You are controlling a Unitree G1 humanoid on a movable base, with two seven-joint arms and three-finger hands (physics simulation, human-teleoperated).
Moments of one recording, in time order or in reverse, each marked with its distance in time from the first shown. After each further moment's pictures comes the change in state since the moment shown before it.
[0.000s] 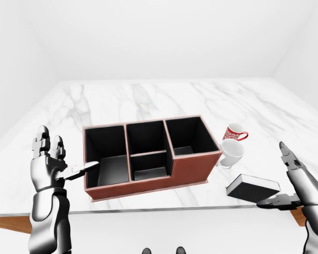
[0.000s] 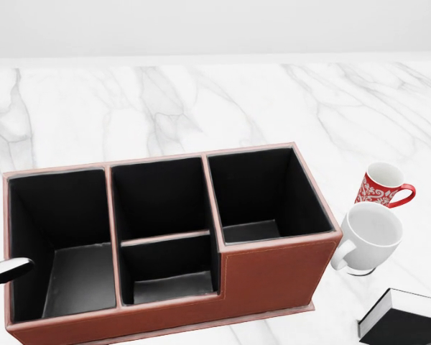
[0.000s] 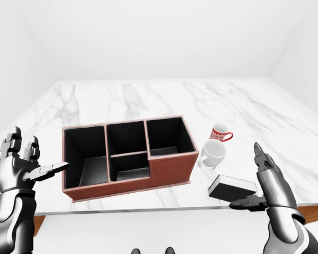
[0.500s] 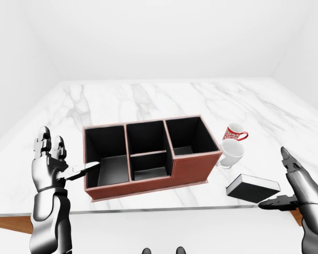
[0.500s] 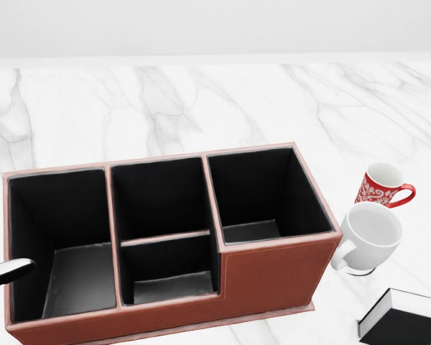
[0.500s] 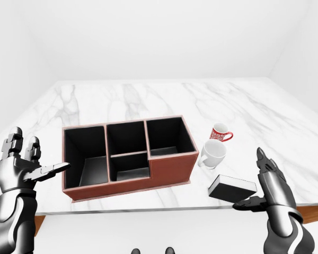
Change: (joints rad) left arm 0.001 -0.001 -0.005 0.011 0.002 -0.008 -0.001; right arm -0.020 -0.057 0.004 0.177 -0.049 -0.027 -0.099
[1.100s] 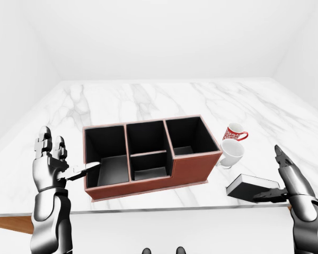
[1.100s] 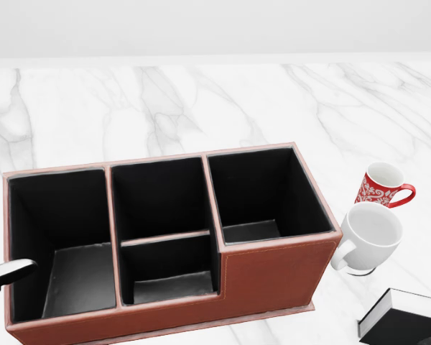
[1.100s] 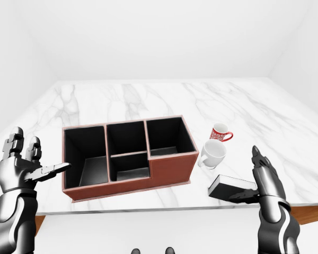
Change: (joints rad) left arm 0.002 -0.002 -0.004 0.001 0.003 -0.003 -0.002; right arm -0.076 -0.081 0.085 0.203 0.040 0.008 -0.122
